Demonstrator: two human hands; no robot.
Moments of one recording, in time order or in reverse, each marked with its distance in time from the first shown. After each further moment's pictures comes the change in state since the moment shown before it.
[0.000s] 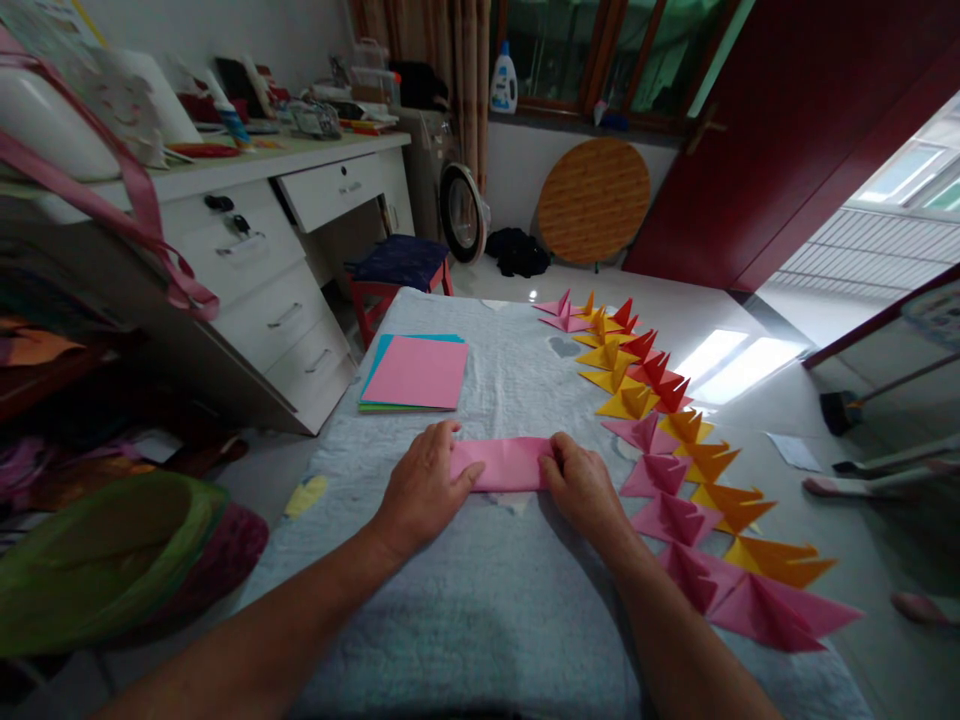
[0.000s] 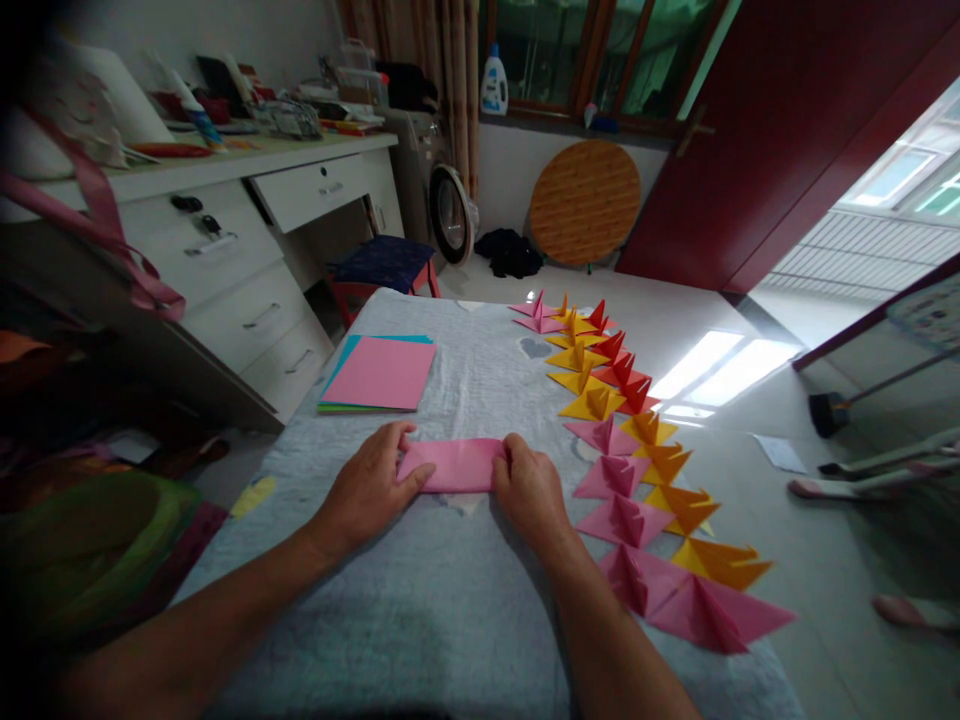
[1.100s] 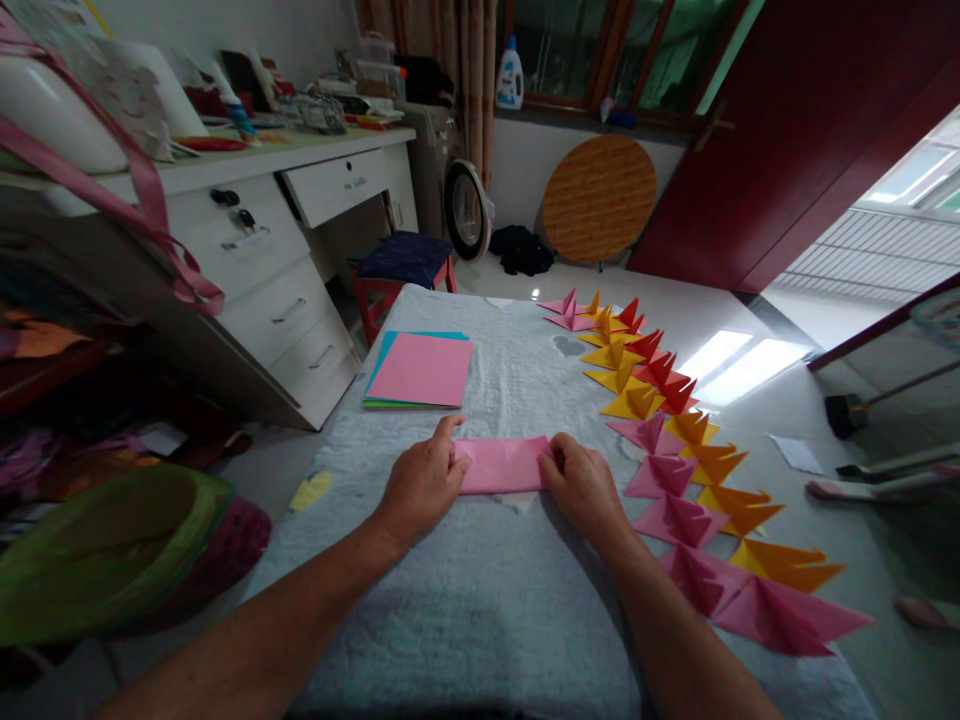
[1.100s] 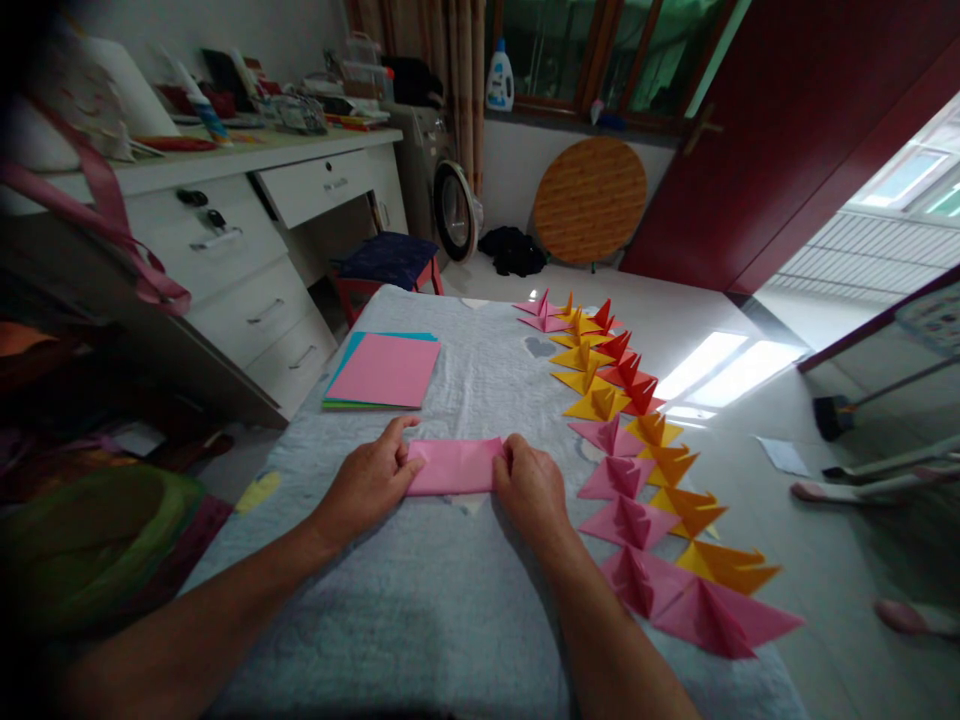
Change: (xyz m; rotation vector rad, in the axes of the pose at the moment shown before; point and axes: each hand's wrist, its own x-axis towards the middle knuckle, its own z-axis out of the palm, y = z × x) left_hand 0.007 0.003 -0.012 0.060 -0.209 -0.173; right_hand 0.003 -0.002 0.006 -0.079 0.015 0.037
